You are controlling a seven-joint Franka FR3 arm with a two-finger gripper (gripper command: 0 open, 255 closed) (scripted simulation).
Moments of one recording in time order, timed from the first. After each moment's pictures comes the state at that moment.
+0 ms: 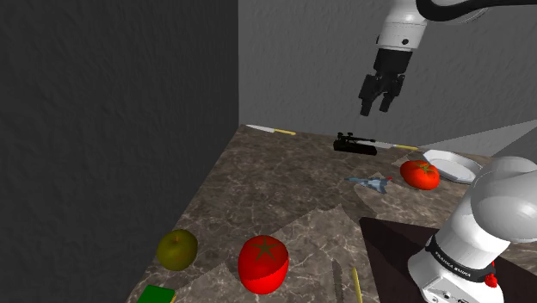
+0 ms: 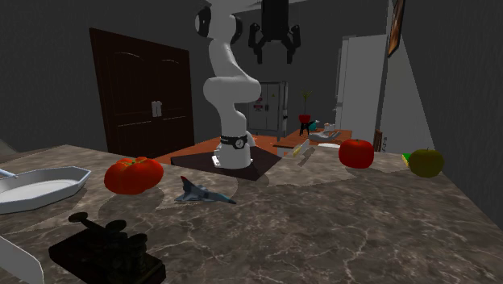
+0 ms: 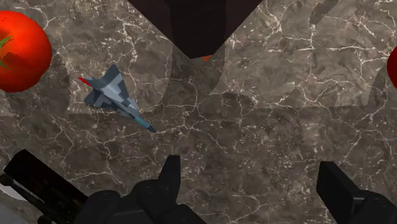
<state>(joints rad) -0.02 -0.74 -0.01 -2.39 0.03 1.62 0.17</state>
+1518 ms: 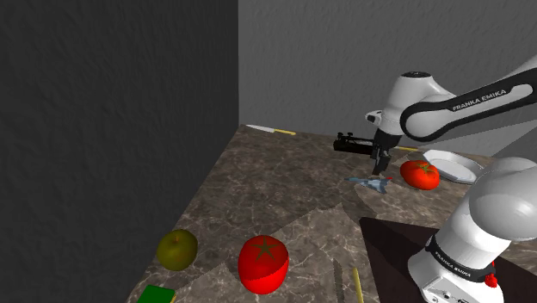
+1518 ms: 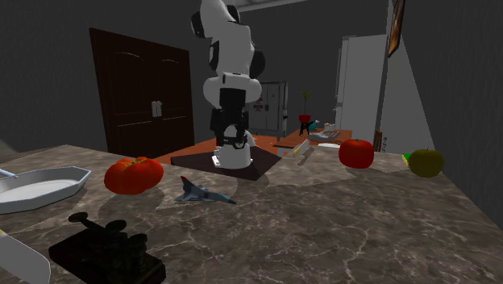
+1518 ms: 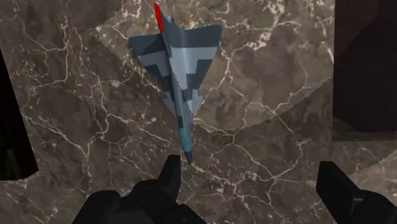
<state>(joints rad) -0.08 -0.65 -0.39 -2.95 -0.45 2.37 -0.60</state>
